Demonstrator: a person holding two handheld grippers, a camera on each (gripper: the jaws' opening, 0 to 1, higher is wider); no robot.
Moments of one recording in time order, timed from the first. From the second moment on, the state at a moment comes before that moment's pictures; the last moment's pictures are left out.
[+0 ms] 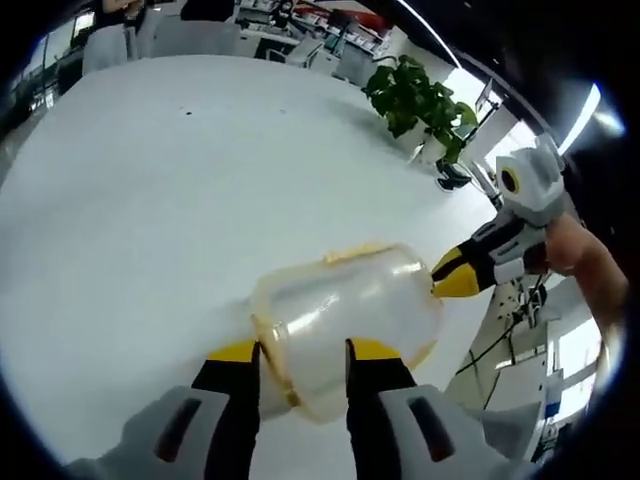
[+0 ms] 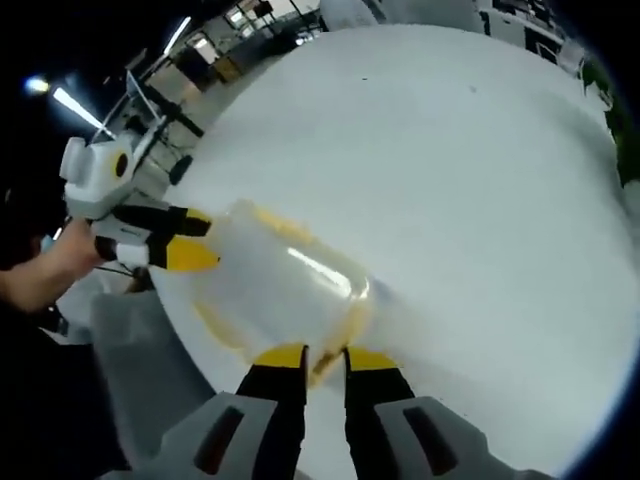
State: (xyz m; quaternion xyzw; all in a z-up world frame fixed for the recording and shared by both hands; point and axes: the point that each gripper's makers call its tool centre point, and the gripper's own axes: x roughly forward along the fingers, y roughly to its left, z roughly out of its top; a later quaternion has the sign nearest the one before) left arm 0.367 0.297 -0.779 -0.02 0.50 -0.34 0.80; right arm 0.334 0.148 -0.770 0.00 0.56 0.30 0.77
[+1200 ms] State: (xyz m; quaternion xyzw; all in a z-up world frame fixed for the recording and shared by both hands) left arm 0.365 0.284 -0.744 0.18 0.37 -0.50 0.76; right arm 0.342 0.163 -0.752 -0.12 0.48 0.36 0.79
